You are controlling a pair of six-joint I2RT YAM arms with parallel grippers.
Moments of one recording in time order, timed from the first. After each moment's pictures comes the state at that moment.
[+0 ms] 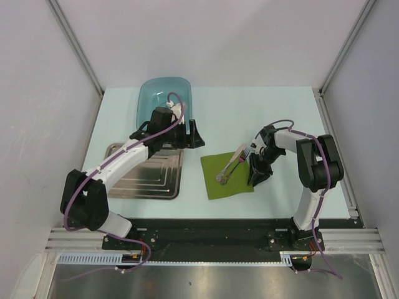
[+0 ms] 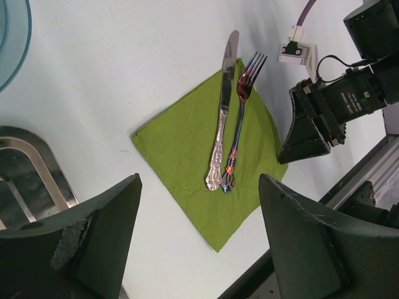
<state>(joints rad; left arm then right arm) -0.46 1.47 1.09 -0.27 0.34 -0.43 0.22 1.89 1.12 -0.90 -0.50 0.18</state>
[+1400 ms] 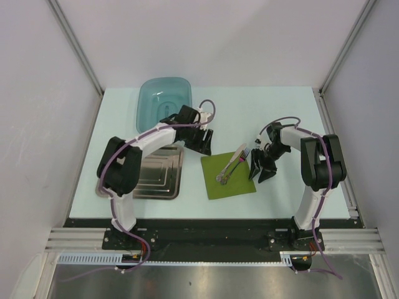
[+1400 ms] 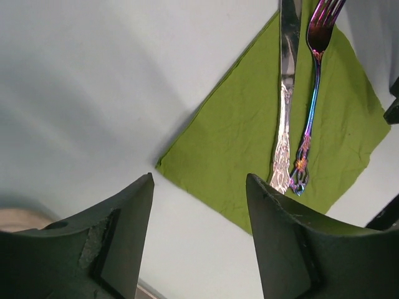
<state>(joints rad) -0.52 1.90 1.37 -0.46 0.37 -0.11 0.15 1.90 1.16 -0.92 -0.51 0.12</state>
